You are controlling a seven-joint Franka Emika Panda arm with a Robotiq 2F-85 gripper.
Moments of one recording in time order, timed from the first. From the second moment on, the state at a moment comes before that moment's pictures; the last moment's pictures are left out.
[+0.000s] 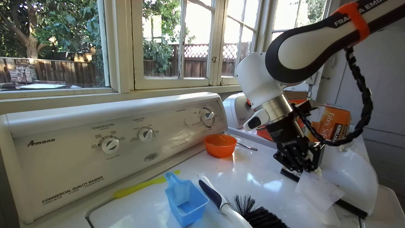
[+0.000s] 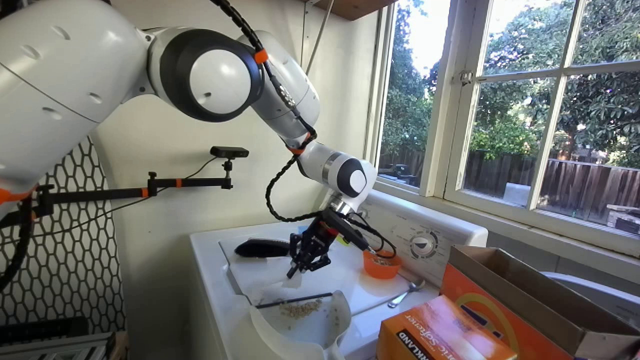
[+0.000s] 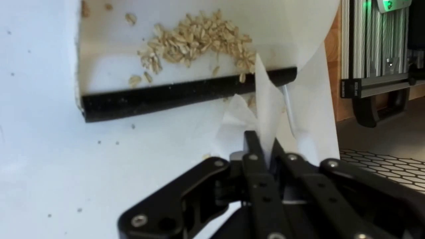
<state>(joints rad) 0.22 0.68 0.30 -1.54 -0.08 1.55 -1.02</state>
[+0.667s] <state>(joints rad) 0.22 0.69 0.33 -1.56 0.05 1.59 -1.07</state>
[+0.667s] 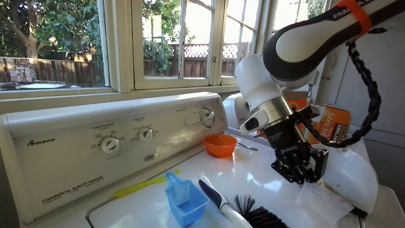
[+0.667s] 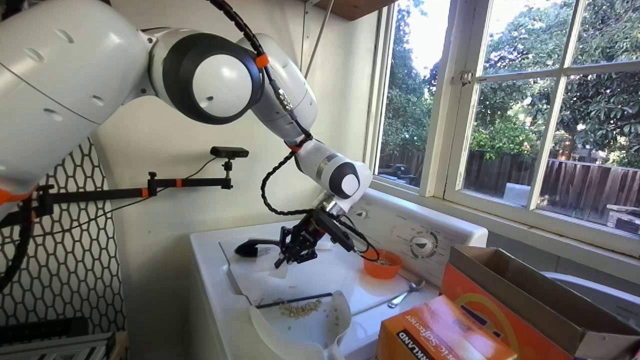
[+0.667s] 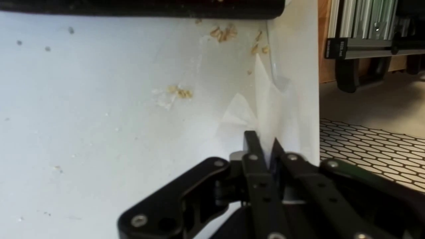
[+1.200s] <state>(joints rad) 0.22 0.64 0.35 -1.70 0.11 1.83 -1.06</state>
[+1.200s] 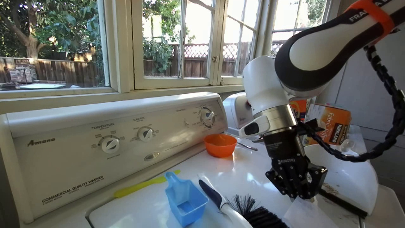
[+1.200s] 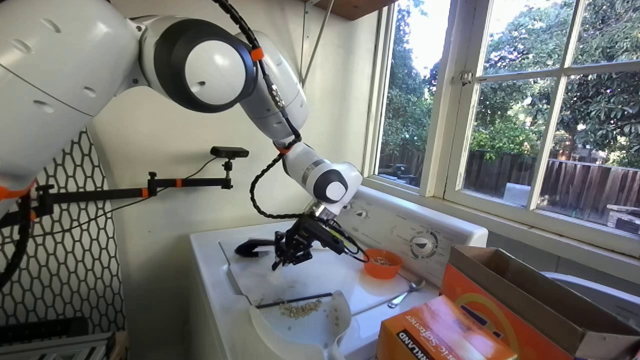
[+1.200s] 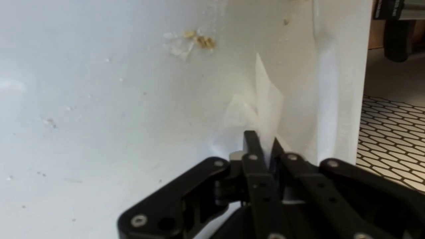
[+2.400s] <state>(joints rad) 0.20 0.47 0.33 -1.95 0.12 1.75 -1.03</state>
